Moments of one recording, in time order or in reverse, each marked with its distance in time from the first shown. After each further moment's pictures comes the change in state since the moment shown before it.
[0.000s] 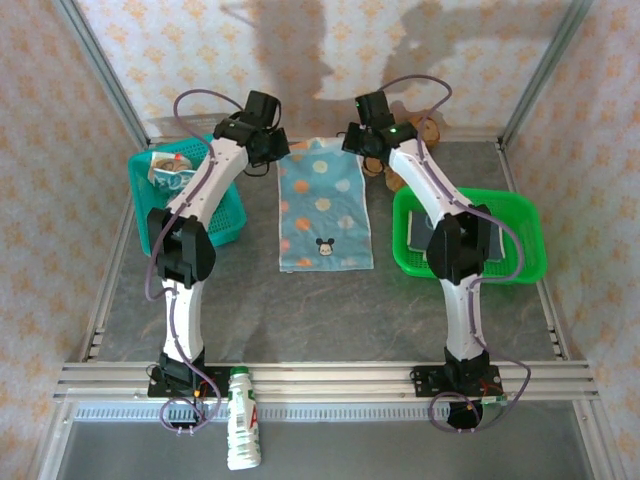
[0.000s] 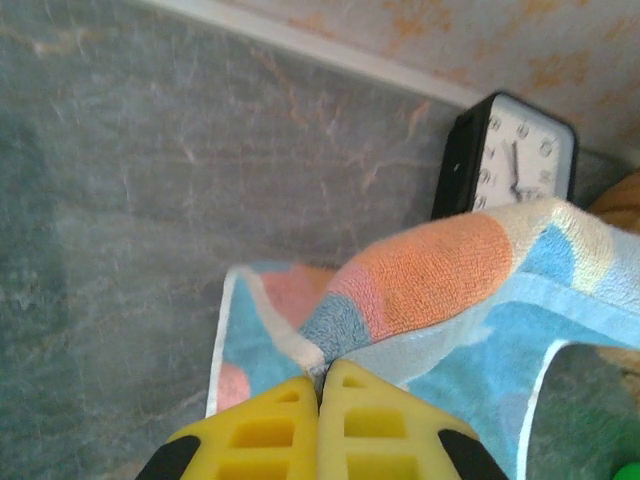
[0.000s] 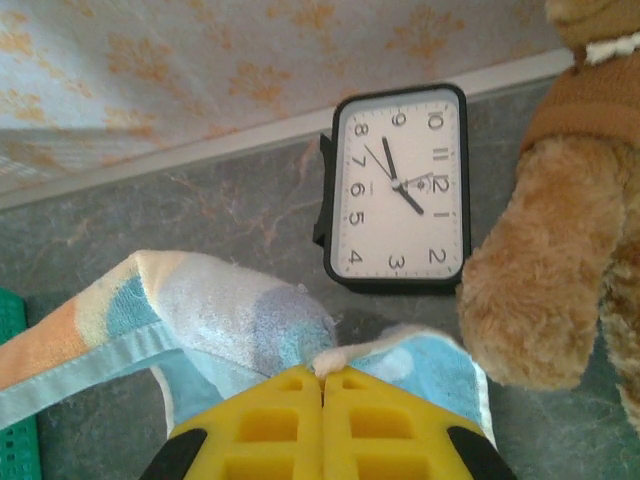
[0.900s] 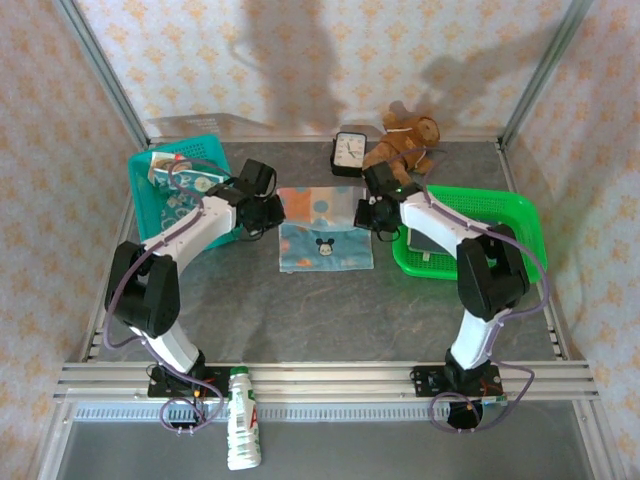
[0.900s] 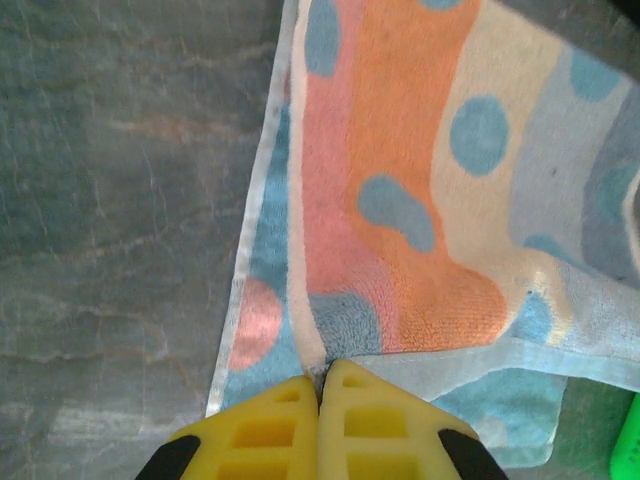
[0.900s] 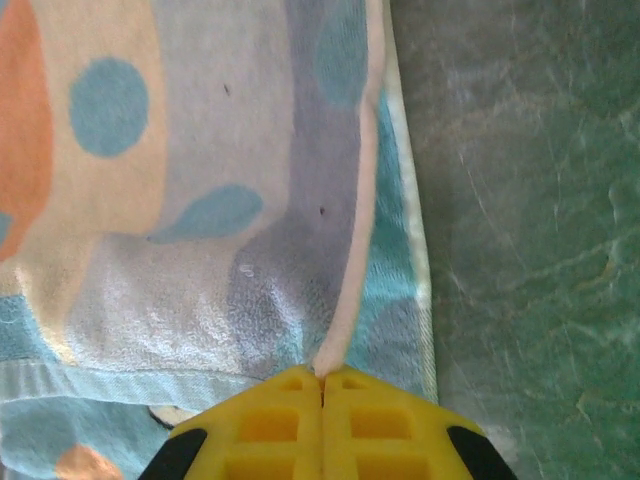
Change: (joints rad) left arm -0.083 -0.445 -0.842 0.235 0.114 -0.200; right arm 0.049 -0.379 -0.843 0.125 -0.098 0.046
